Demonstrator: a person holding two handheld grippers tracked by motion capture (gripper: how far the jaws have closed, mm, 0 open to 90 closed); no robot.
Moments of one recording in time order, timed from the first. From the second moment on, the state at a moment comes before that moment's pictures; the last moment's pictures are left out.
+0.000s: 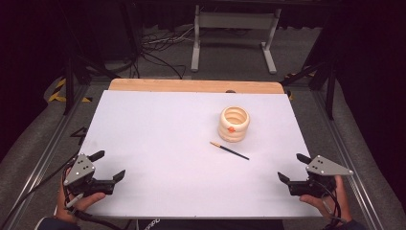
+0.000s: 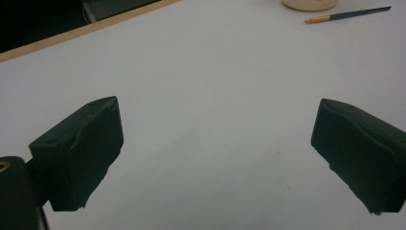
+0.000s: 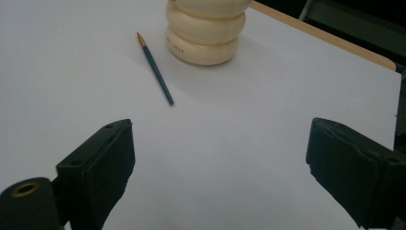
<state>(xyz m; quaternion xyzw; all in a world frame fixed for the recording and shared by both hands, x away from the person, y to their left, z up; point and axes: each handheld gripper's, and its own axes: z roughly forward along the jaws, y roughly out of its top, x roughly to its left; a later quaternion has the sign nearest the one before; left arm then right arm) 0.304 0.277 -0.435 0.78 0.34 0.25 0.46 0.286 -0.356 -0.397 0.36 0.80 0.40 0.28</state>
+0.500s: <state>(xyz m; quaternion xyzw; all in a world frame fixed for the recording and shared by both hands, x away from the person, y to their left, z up) 0.299 0.278 -0.437 0.79 0.33 0.24 0.46 0.293 -0.347 -0.393 0.33 0.82 0.39 0.24</state>
